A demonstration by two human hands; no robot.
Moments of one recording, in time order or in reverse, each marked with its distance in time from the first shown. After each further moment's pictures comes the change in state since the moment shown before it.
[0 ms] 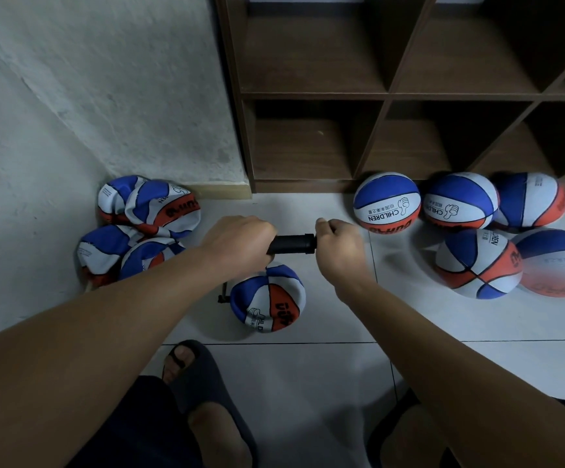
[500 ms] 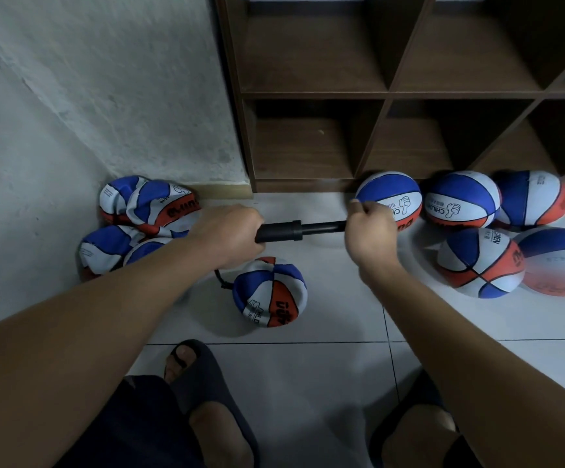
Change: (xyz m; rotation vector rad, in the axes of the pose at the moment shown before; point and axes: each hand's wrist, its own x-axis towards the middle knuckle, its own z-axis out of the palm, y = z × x) left_hand 0.000 -0.018 -0.014 -0.114 -0.028 -0.113; right_hand 0.021 -0.012 -0.037 -0.023 0.201 -0.021
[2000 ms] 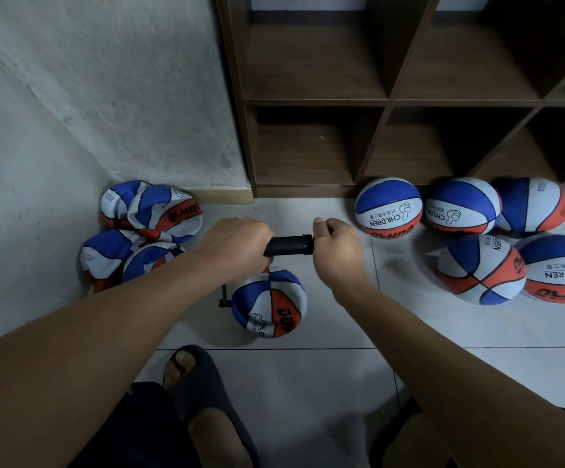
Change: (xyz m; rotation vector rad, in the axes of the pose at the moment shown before) left_hand -0.003 0.012 0.010 0.063 0.049 0.068; right_hand -0.026 0.006 0.039 0.033 -0.171 -0.018
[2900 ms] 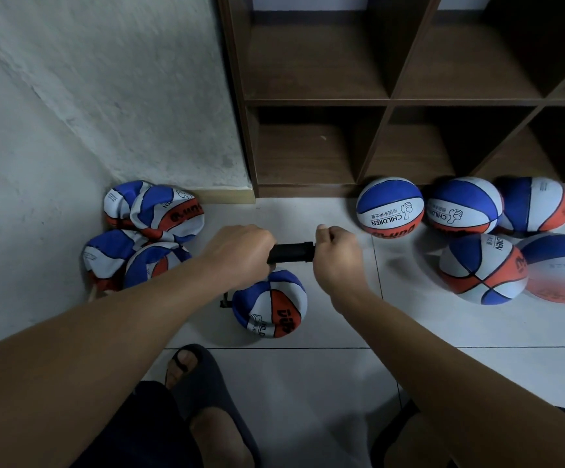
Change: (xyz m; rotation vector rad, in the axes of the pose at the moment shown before) left_hand -0.004 0.003 0.008 0.021 -0.075 -0.017; right_hand -0.011 0.005 0.001 -0.016 0.009 -0.003
